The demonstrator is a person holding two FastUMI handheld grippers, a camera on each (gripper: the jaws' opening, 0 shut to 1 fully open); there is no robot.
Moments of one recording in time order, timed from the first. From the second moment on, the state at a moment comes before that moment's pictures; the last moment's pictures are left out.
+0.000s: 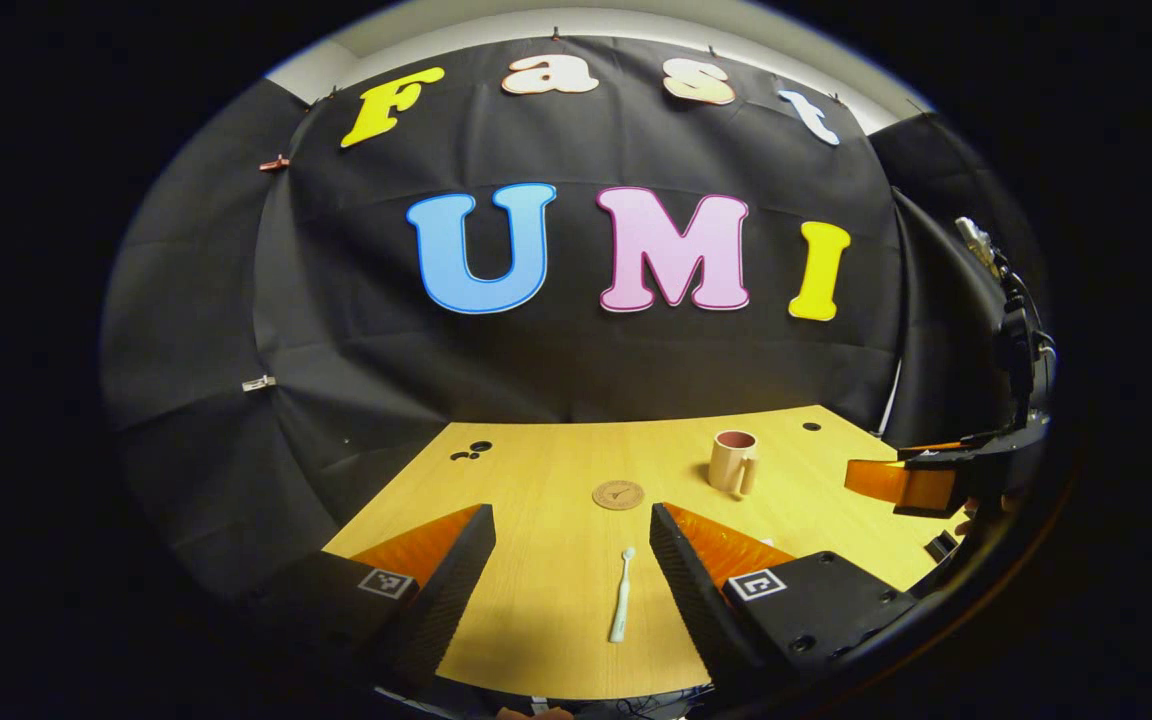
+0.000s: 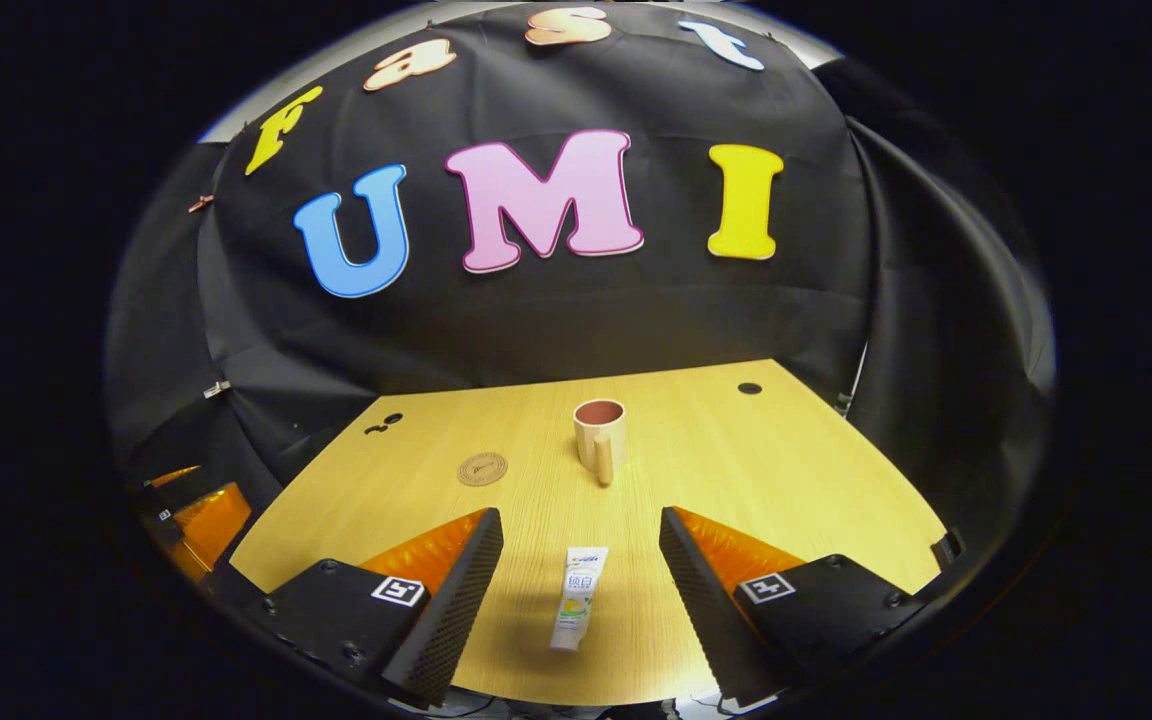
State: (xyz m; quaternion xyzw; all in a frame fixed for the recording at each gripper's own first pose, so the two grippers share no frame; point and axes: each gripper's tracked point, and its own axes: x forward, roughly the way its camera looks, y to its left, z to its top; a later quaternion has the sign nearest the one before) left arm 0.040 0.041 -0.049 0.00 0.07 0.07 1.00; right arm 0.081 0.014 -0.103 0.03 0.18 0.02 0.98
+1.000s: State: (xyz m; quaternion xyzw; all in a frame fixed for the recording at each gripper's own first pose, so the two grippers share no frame) left arm 0.042 0.095 -0.109 -0.01 0.17 0.18 0.97; right arm 0.123 0.024 -0.278 -0.03 0.42 0.04 0.91
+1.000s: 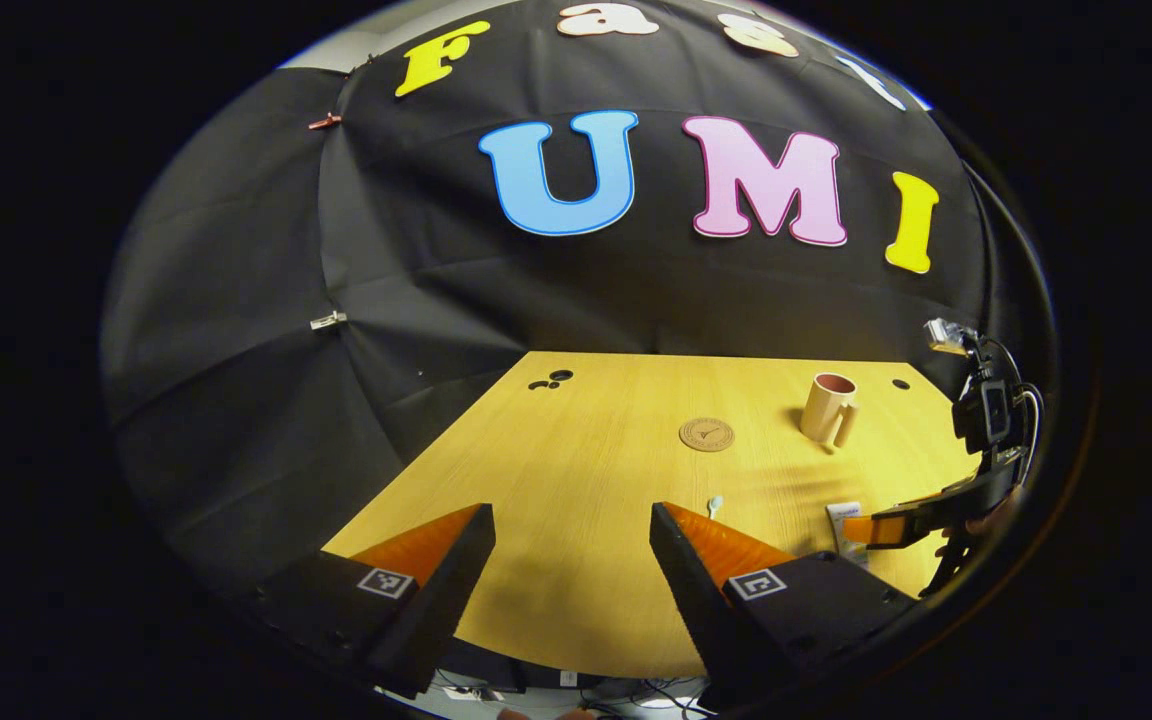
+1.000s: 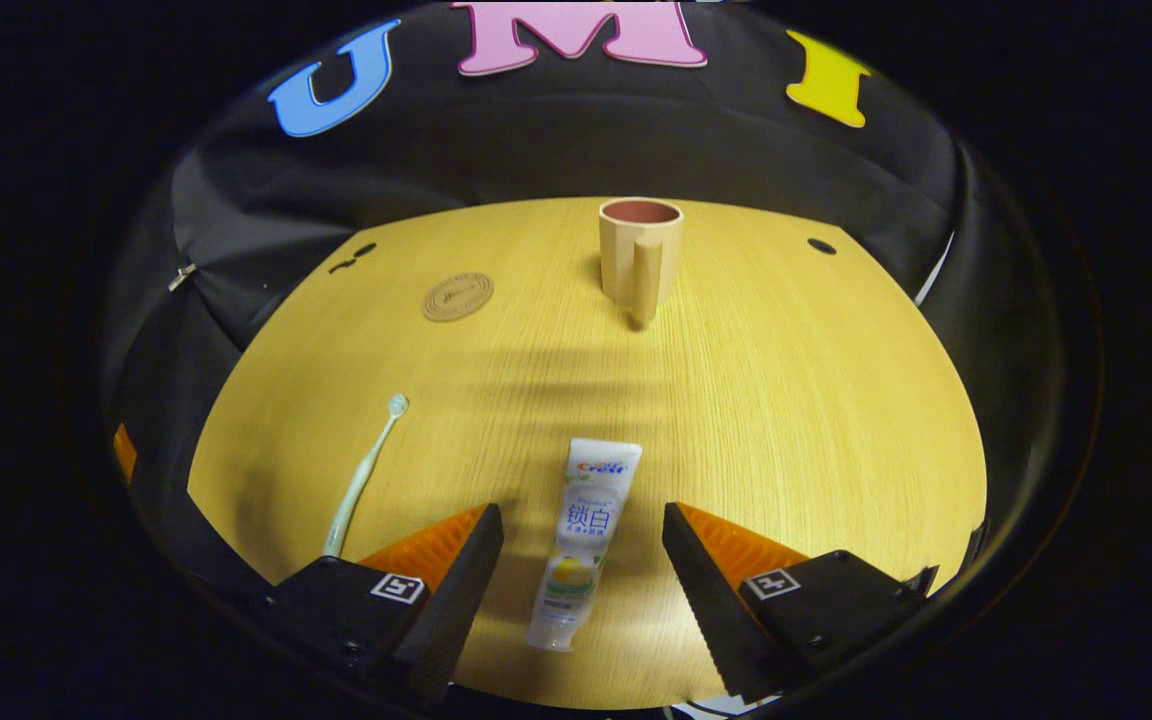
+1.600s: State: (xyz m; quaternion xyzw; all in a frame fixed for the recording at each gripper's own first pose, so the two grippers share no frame) left arm 0.048 0.081 -0.114 0.00 0.17 0.15 0.97; right arm 0.115 0.018 -0.313 -0.02 0.47 0.01 0.88
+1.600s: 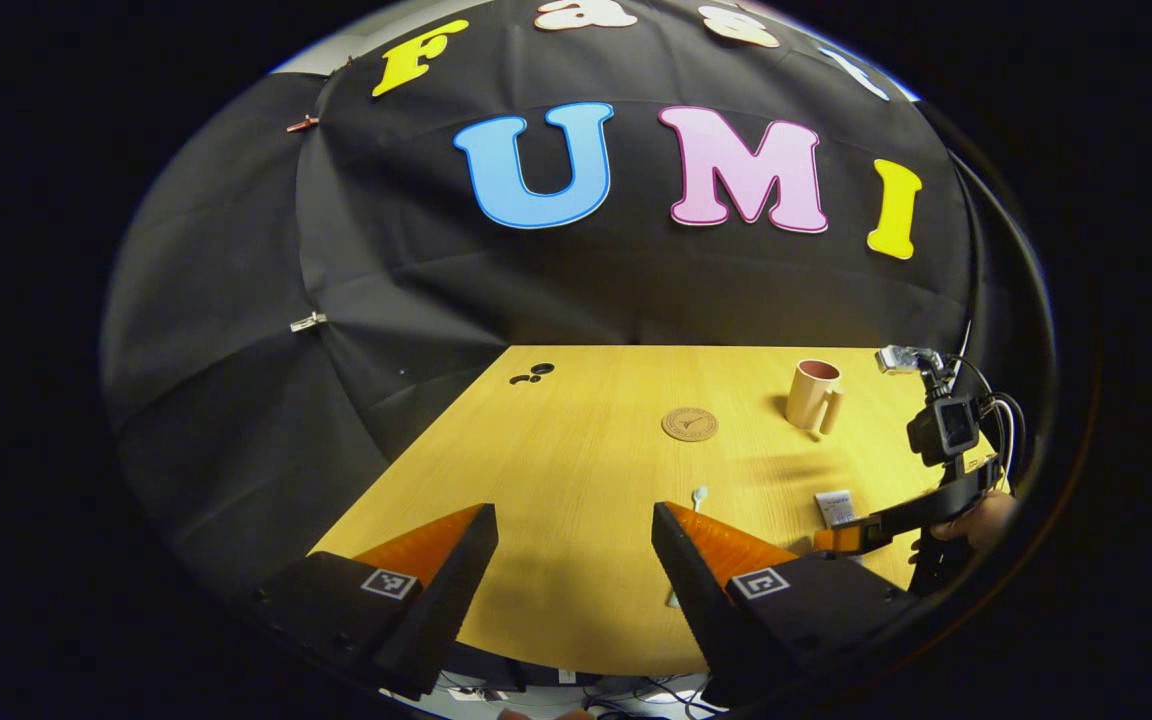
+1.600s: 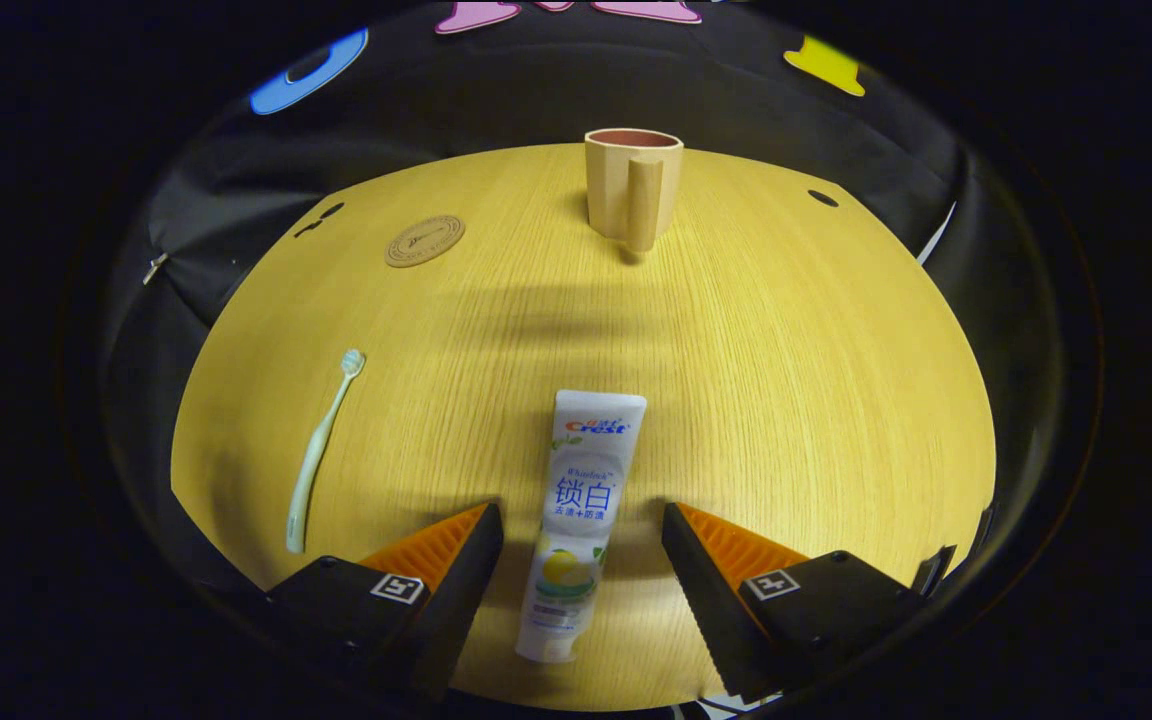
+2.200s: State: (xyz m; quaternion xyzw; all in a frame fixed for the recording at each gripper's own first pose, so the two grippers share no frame) left arm 0.052 0.079 -0.115 0.00 0.16 0.13 0.98; right arm 0.118 0.016 -0.319 -0.04 0.50 -0.01 0.87
